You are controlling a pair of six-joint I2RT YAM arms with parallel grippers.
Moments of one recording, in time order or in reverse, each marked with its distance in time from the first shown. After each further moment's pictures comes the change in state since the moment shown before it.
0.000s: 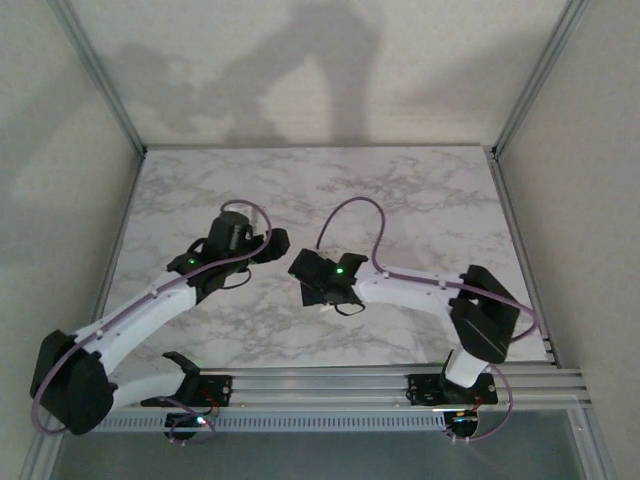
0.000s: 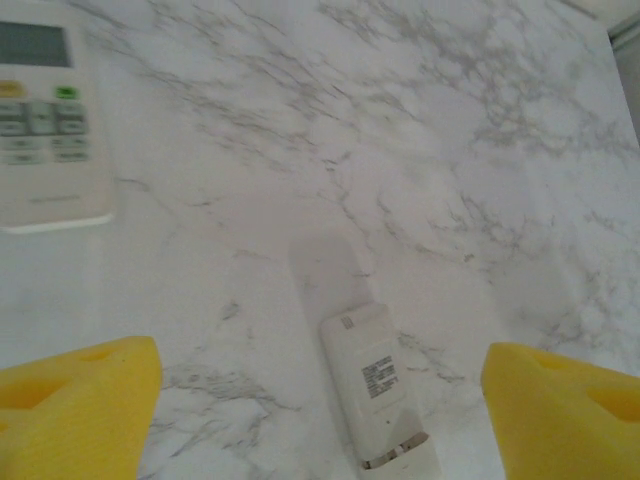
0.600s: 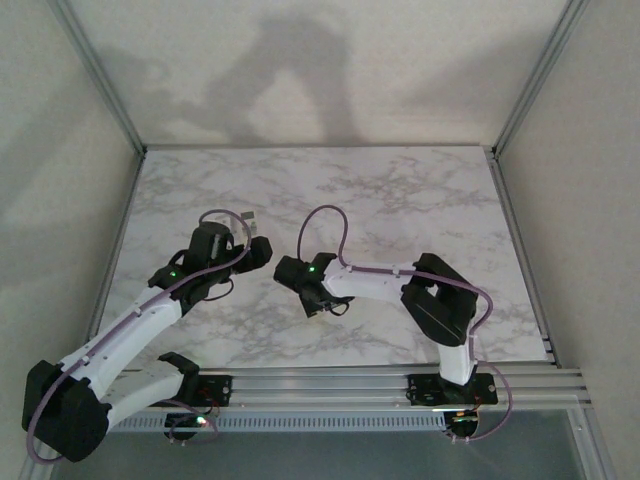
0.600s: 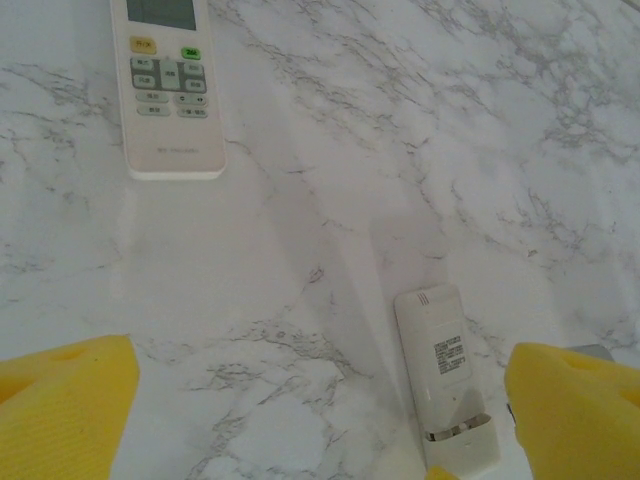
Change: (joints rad) left arm 0.080 -0.110 -0.084 -0.083 0.009 0.001; right arm 0.006 0.216 0.114 -0.105 0.019 -0.148
